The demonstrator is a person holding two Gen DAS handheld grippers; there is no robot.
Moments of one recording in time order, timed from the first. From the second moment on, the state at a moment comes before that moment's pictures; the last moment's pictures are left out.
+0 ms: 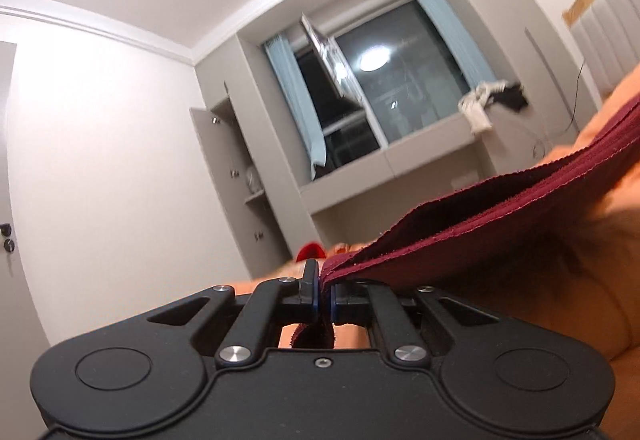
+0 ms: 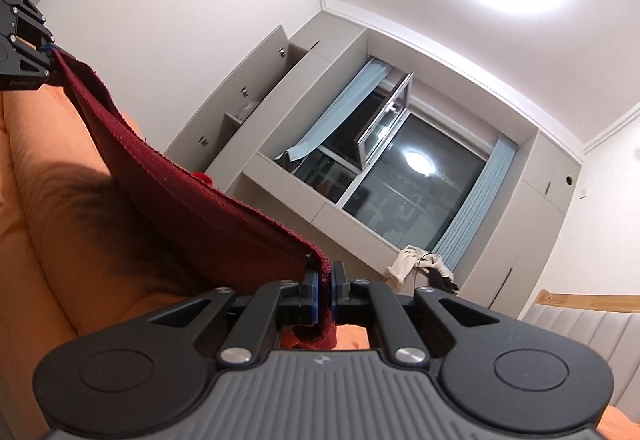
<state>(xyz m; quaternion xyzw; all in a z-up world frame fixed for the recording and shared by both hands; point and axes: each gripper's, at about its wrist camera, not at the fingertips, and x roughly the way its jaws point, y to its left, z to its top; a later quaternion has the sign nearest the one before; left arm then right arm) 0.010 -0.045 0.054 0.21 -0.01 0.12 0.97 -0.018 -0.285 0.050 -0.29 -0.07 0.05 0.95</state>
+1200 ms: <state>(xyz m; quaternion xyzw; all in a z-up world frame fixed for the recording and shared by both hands) 0.280 -0.011 0.143 0.14 0.12 0.07 0.98 0.286 -0.241 0.069 -0.30 -0.01 0.05 0.95</state>
